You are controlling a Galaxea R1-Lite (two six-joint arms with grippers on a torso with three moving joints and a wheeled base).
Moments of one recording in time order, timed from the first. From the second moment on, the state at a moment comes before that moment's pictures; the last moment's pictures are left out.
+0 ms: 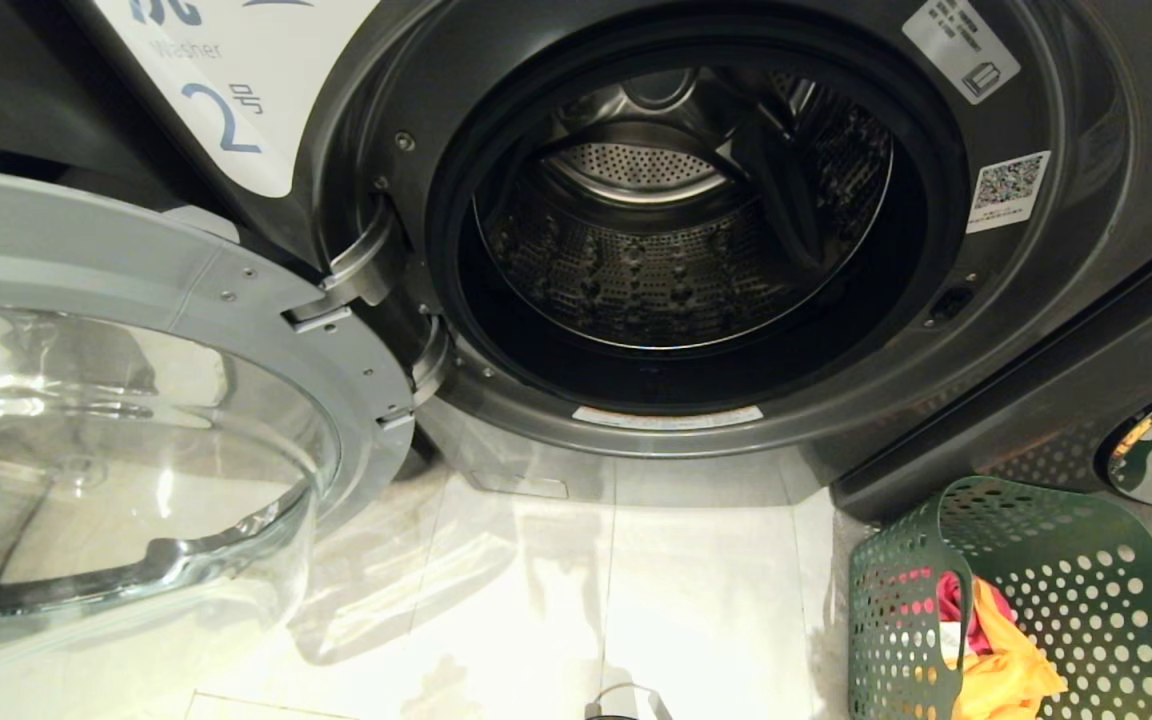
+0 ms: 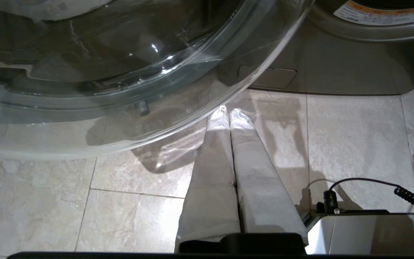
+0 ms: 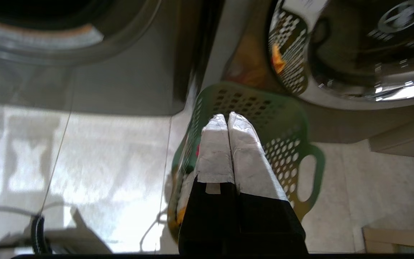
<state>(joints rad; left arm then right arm) 0.00 0.00 0.00 0.01 -0.01 0.01 0.00 0.06 -0.25 0.14 -0.13 -0.12</state>
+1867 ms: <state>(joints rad) 0.00 0.00 0.00 0.01 -0.01 0.01 -0.44 1.28 -0.32 -0.05 -0.18 0.42</state>
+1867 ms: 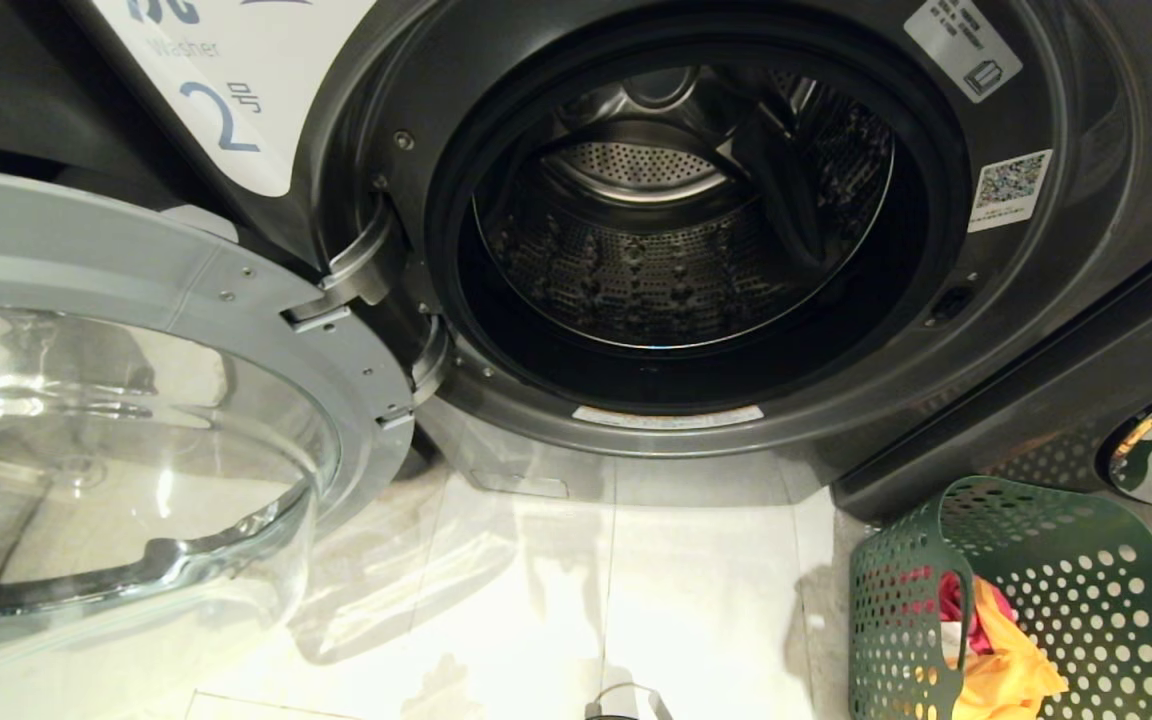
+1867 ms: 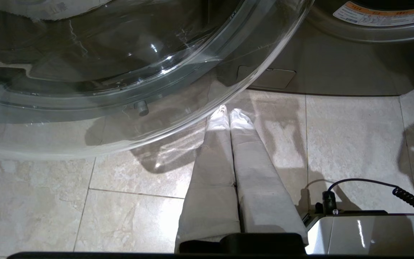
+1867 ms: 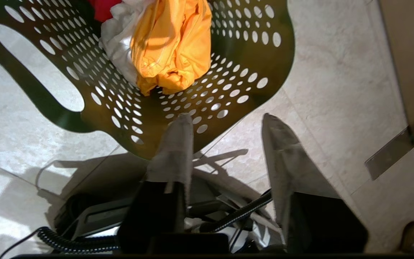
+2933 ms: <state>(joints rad) 0.00 0.00 0.00 0.01 -0.01 0.01 -0.58 2.21 -0.40 -0.79 0.14 -0.11</state>
